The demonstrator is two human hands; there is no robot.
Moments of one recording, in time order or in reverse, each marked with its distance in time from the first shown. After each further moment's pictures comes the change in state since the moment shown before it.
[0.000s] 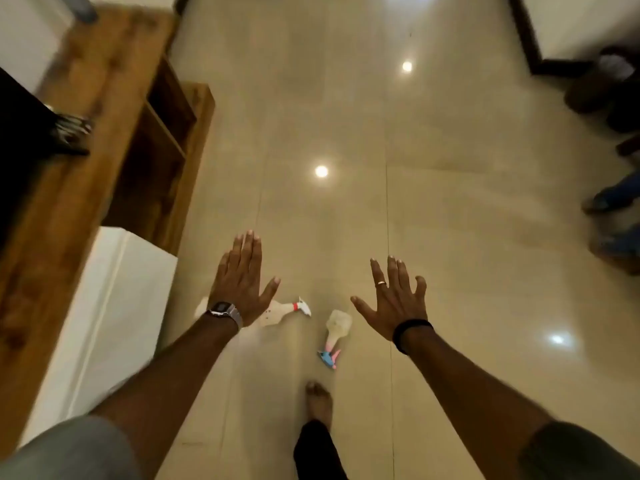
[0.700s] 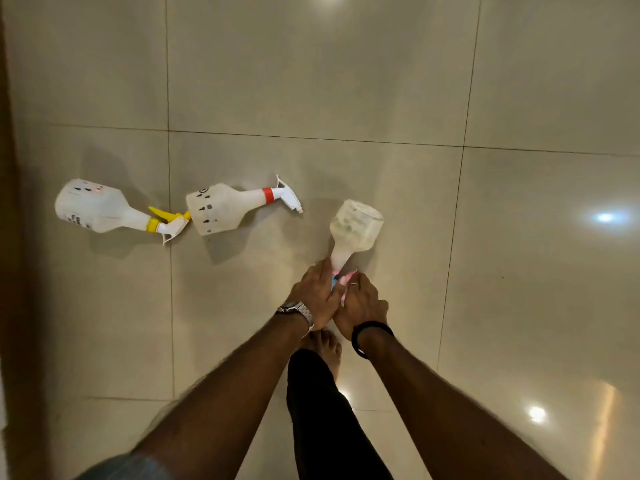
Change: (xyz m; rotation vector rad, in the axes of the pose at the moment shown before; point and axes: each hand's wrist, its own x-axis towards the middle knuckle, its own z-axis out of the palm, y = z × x) left_hand -0.024 0.085 0.531 -0.498 -0.778 -0.110; right_hand 0.086 -0.040 0.501 0.476 -0.554 0.229
